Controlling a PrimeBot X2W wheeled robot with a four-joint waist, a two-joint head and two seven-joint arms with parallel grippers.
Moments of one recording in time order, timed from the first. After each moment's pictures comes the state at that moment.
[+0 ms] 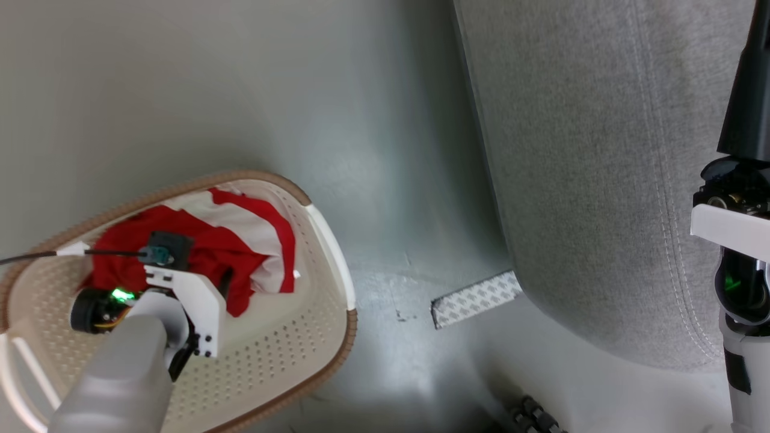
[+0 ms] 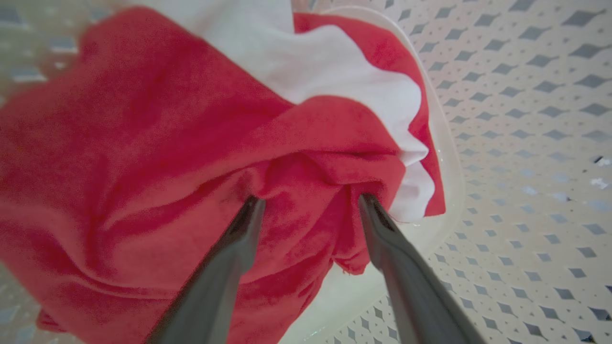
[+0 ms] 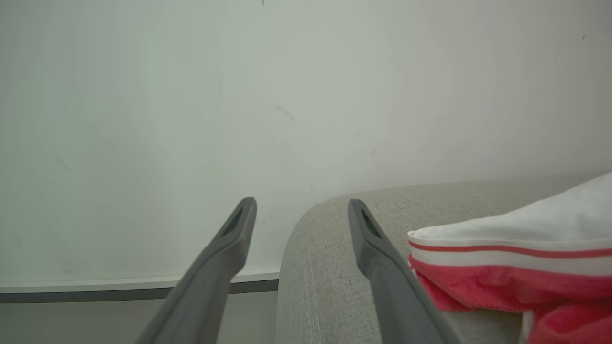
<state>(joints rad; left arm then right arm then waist) -0.83 0.25 -0.49 1.22 -0.31 -0.13 -0.07 -0.61 -0.12 0.07 -0.12 0.47 0.13 -0.26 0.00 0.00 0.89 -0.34</state>
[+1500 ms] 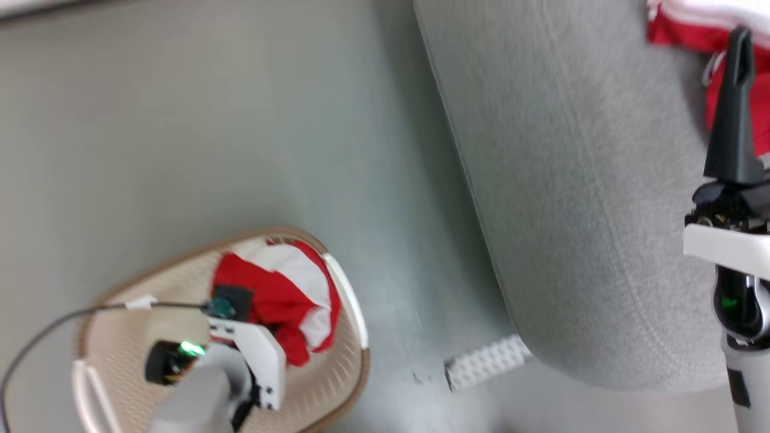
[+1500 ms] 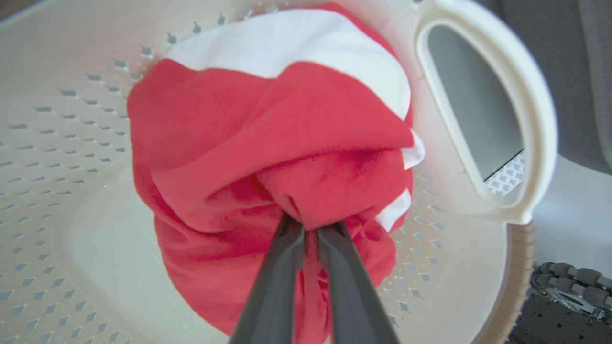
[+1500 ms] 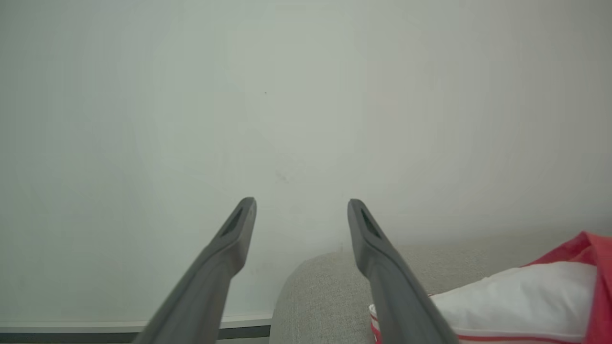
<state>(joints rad) -0.75 0.12 -0.55 1.28 -0.39 -0.13 -0.12 -0.56 -0.14 0.06 -0.06 0.43 0.13 -0.26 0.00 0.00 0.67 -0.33</state>
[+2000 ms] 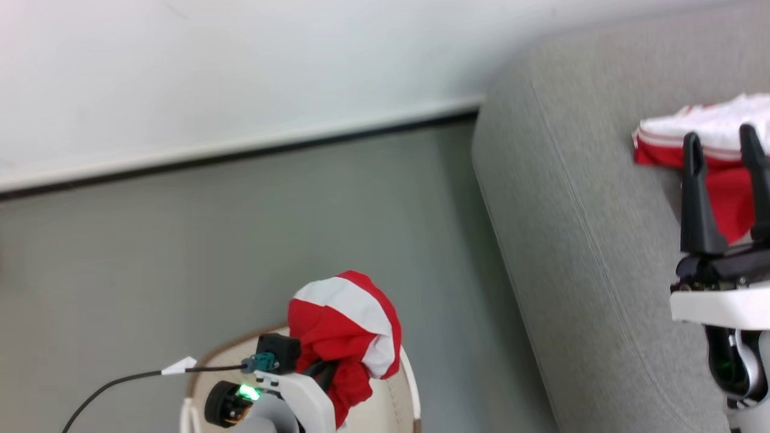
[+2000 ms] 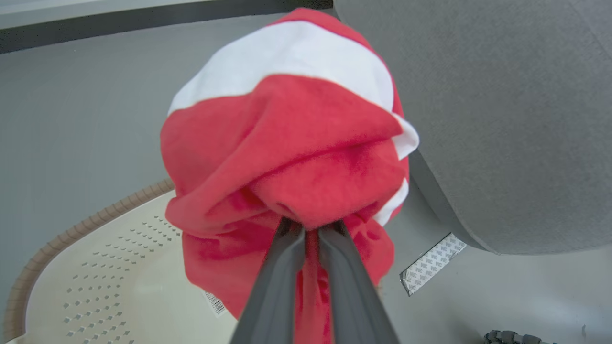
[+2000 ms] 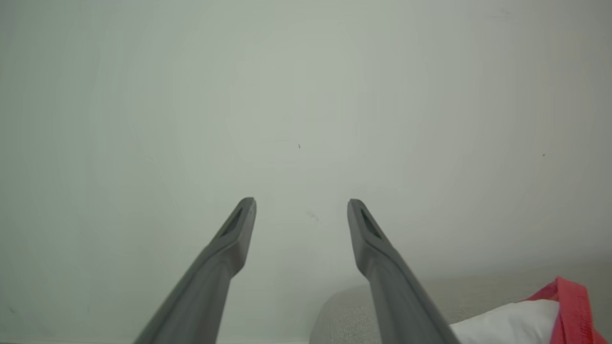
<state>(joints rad) -0.57 0.07 -0.68 1.09 -0.54 -0.13 -0.25 -0.41 -0.22 0.09 0.04 0.45 0.13 -0.26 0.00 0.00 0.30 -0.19</state>
